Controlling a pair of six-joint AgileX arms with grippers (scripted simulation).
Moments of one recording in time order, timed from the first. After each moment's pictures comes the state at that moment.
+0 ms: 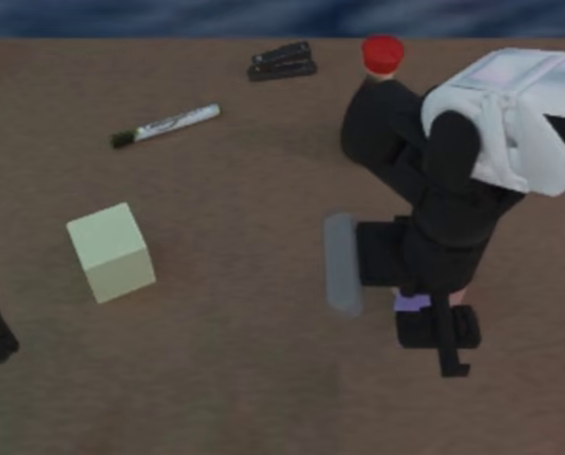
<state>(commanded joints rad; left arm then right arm) 0.00 0.00 0.00 0.00 0.00 0.00 0.69 1.82 1.35 -1.08 -0.01 -0.87</state>
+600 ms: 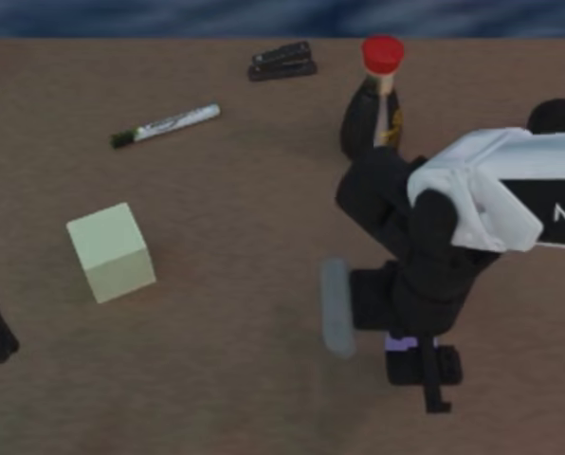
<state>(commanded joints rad) 0.00 0.00 0.00 0.00 0.00 0.00 0.70 1.91 1.18 -0.82 -0.01 -0.87</state>
